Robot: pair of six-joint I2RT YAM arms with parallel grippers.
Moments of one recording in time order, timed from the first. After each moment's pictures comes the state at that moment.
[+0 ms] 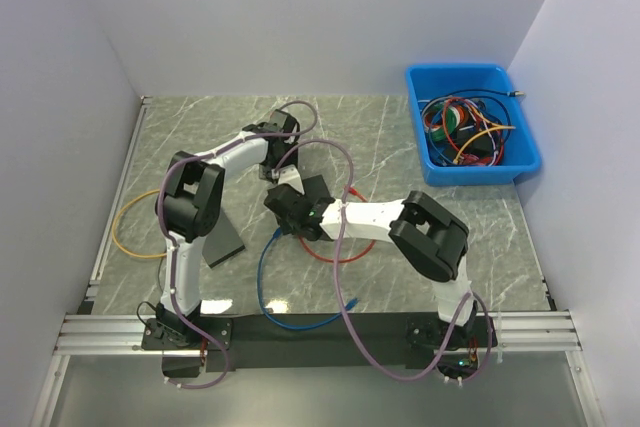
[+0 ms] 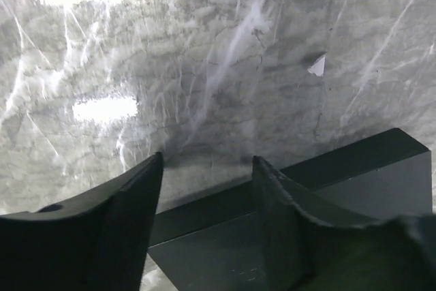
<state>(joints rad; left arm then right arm) -0.45 2.12 1.59 -0.62 -0.09 -0.40 1.03 1.97 1.28 -0.19 0.43 0.48</state>
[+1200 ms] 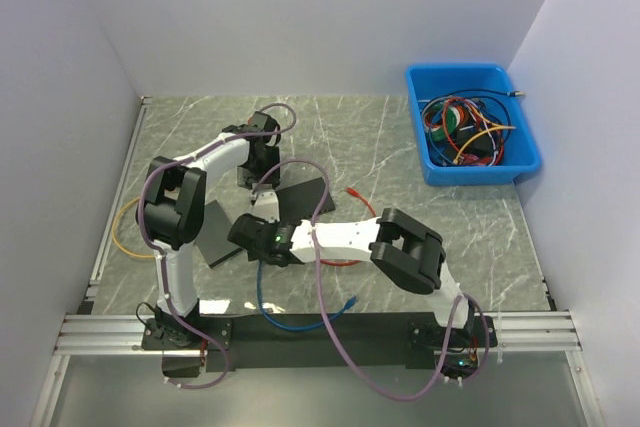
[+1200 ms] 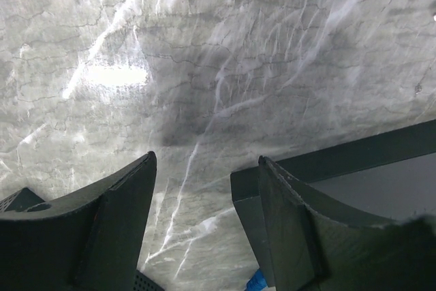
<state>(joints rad) -0.38 1.99 1.46 -0.70 -0.11 -0.42 1.24 2.08 1.49 -0.40 0.49 0.88</state>
